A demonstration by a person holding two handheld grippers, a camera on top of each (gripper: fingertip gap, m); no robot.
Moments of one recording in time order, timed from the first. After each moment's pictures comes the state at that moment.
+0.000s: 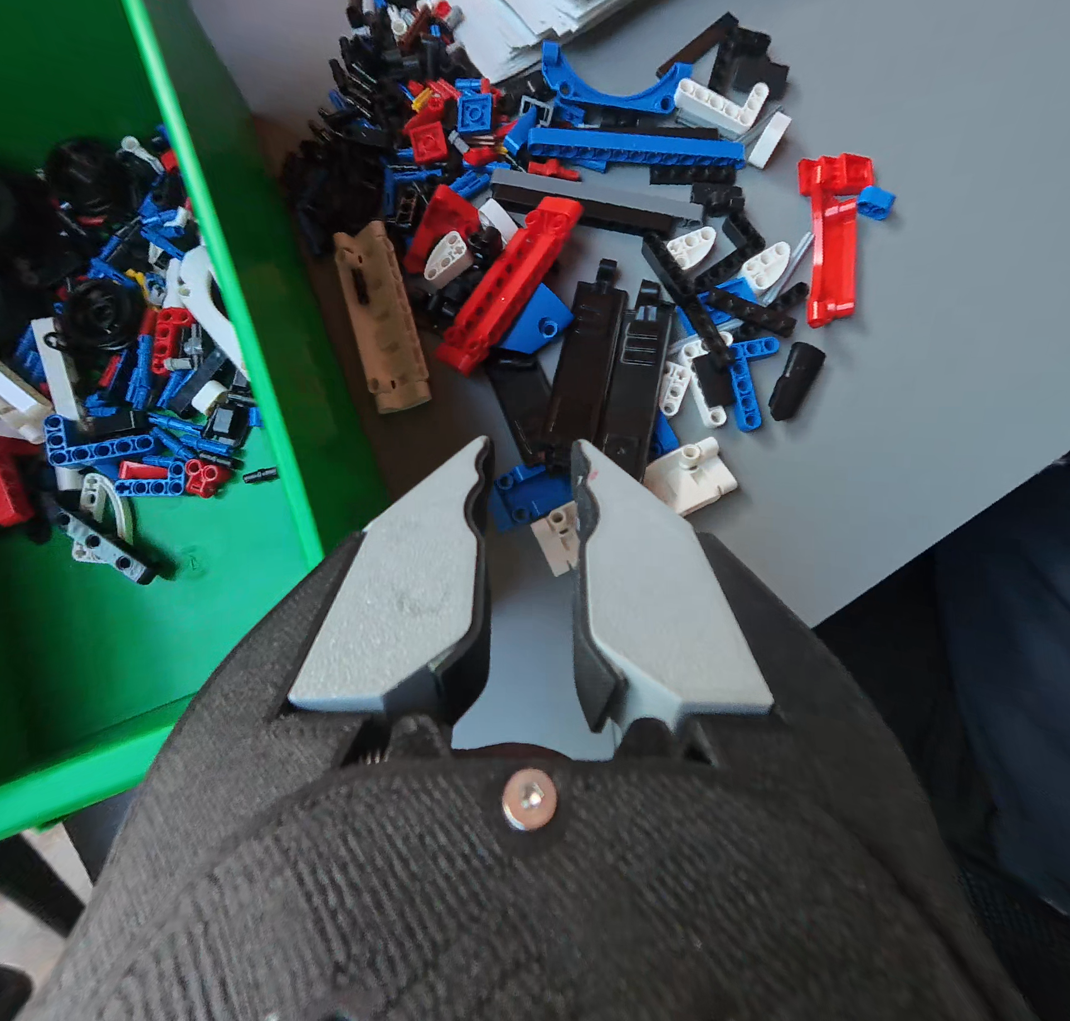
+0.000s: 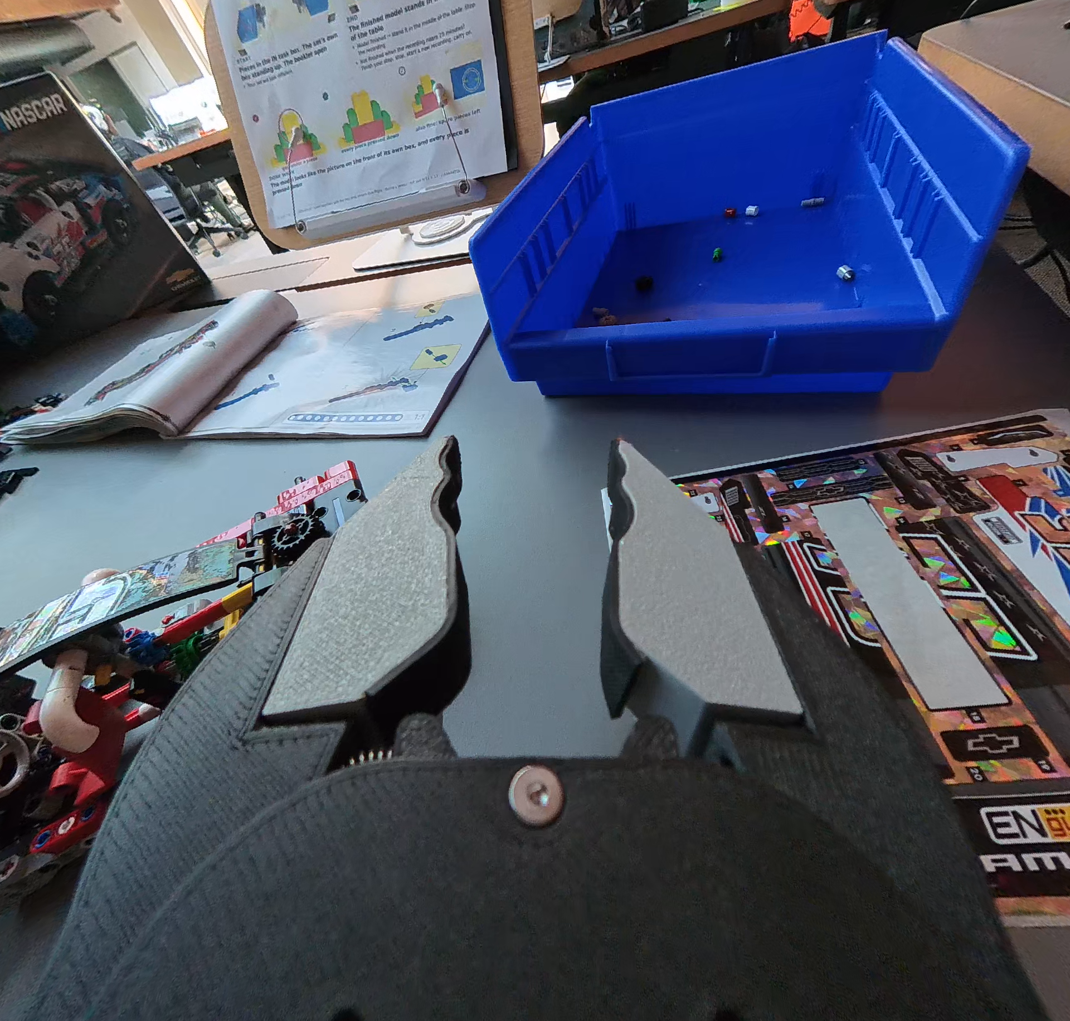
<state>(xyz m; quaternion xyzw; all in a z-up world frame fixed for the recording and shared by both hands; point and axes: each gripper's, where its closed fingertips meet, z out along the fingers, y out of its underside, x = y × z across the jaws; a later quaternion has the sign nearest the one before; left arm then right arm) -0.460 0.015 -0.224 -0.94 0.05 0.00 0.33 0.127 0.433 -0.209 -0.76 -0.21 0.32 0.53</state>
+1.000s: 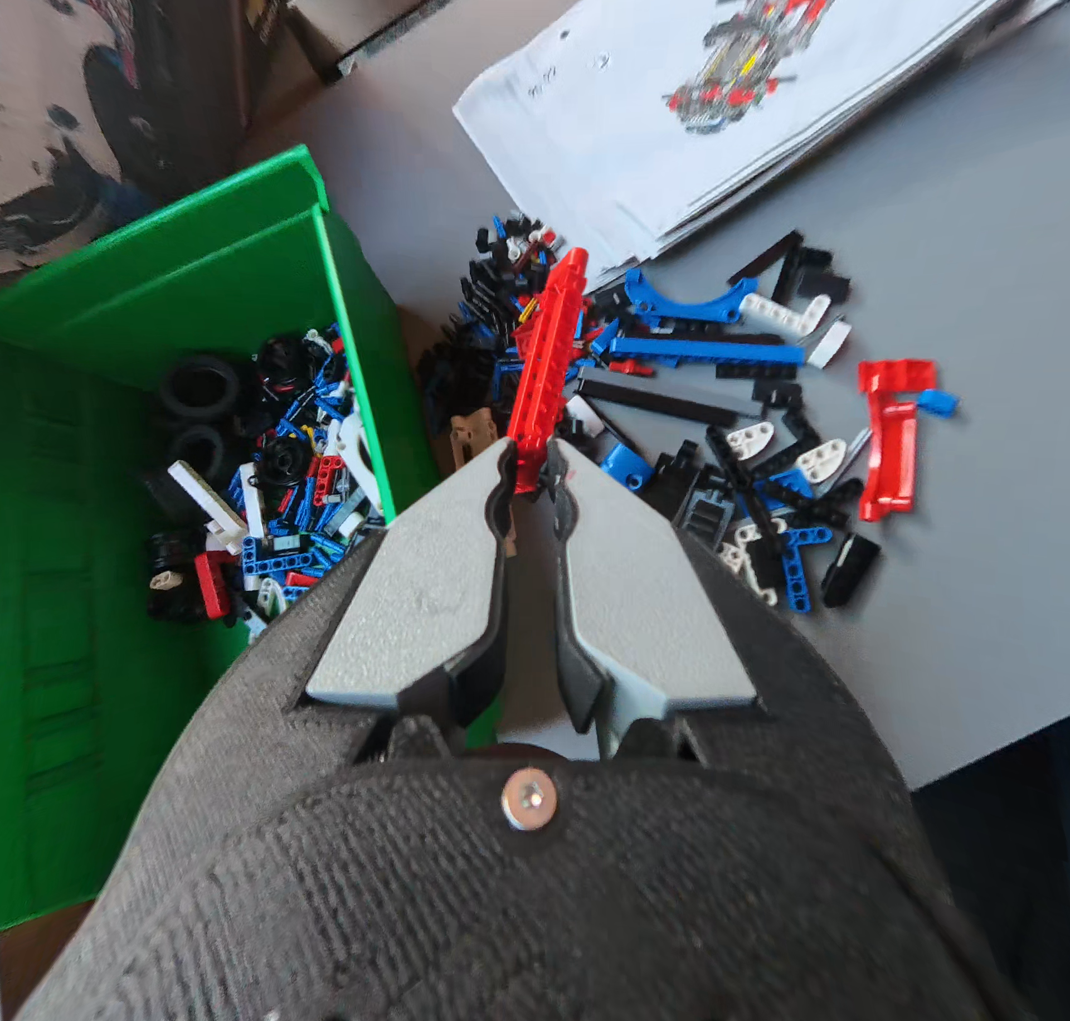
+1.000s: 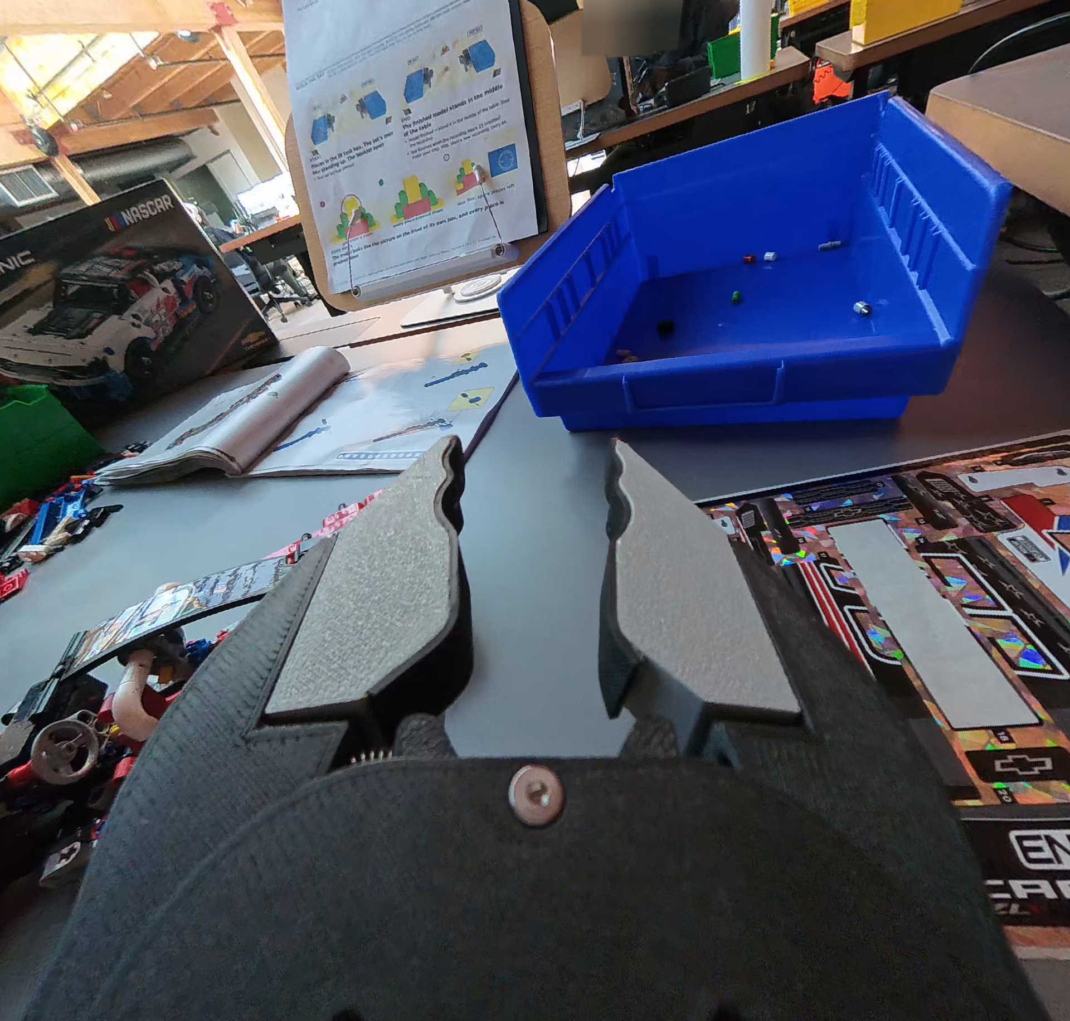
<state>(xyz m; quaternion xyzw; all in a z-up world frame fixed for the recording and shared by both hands) -0.477 0.083 -0.170 -0.92 0.04 0.09 0.37 0.132 0.428 -0.193 -0.72 -0.19 0.37 0.55</state>
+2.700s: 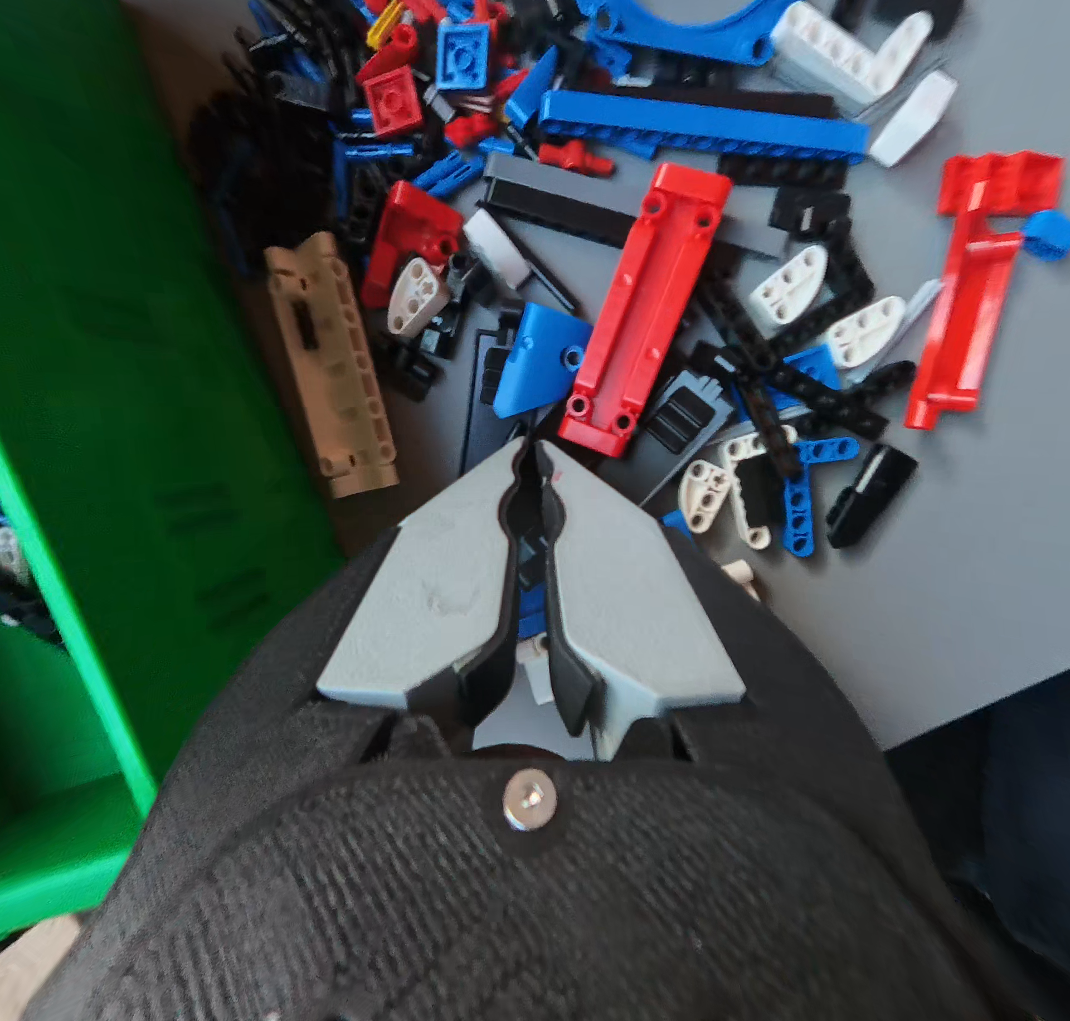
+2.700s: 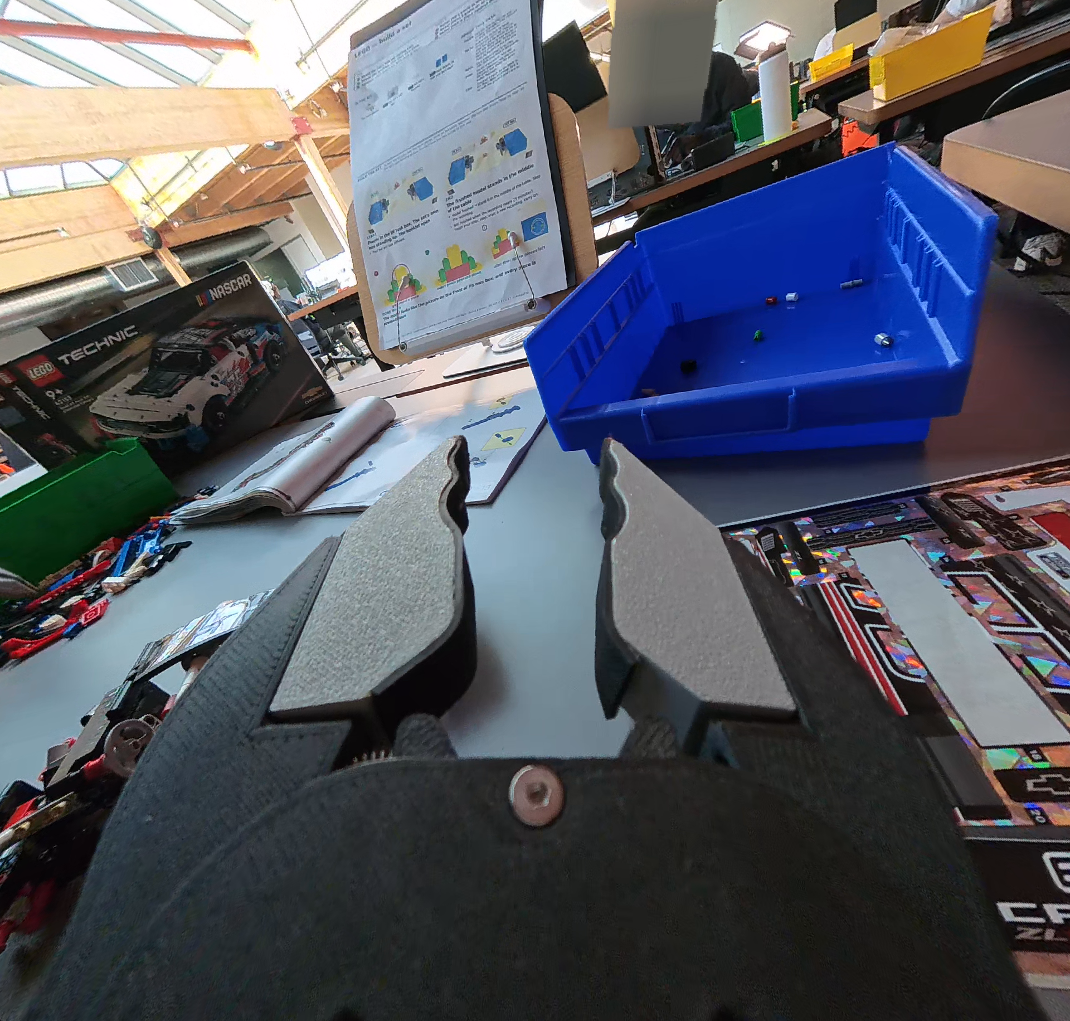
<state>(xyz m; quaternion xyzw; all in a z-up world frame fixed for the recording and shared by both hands) -0.457 0.061 -0.267 -0.97 0.02 0.03 0.22 0.139 0.422 -0.178 -0.68 -0.17 0.42 0.57</state>
